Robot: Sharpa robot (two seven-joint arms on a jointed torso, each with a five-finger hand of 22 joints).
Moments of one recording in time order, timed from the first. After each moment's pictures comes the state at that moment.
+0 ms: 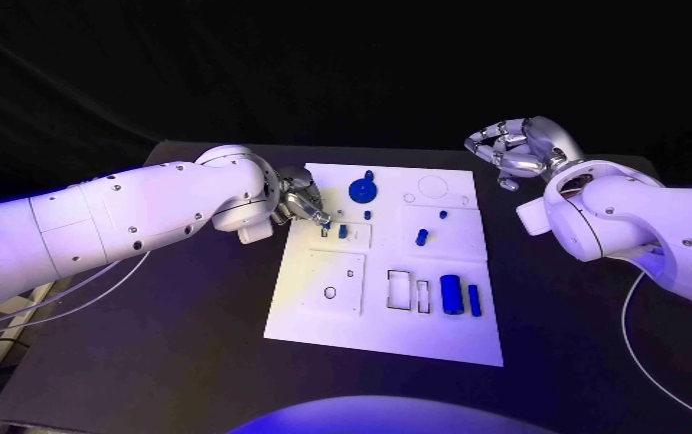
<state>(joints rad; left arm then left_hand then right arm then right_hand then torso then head) 1.22 -0.82 -0.02 1.48 -0.99 0.07 -0.48 1.18 -0.24 0.70 0.20 0.53 0.88 0.07 0.71 0.70 1.29 -0.02 1.12 0.85 1.46 -0.07 1.51 1.31 0.07 1.37 0.04 1.47 1.29 1.31 -0.87 -0.13 1.54 -0.64 -0.60 0.02 1.24 -0.13 0.28 0.29 0.45 0.74 0.18 0.39 0.35 1.08 0.10 1.22 0.96 1.47 0.02 1.49 1.31 0.11 1.29 0.13 1.05 1.21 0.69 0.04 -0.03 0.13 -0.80</state>
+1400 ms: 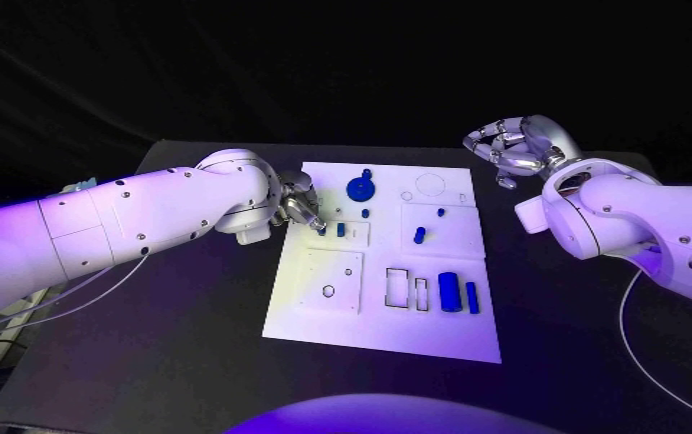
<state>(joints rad) 1.20 -0.80 -0.02 1.45 -1.08 0.12 -0.50 1.18 -0.25 0.69 0.19 0.54 0.88 0.07 0.71 0.70 1.29 -0.02 1.12 0.85 1.47 -0.07 1.52 1.31 0.07 1.37 0.03 1.47 1.29 1.30 -0.87 -0.13 1.54 -0.63 -0.60 0.02 1.24 -0.13 0.28 0.29 0.45 0.74 0.18 0.39 0.35 1.08 0.10 1.22 0.96 1.47 0.02 1.49 1.31 0.11 1.29 0.13 1.05 1.21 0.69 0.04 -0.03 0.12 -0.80</state>
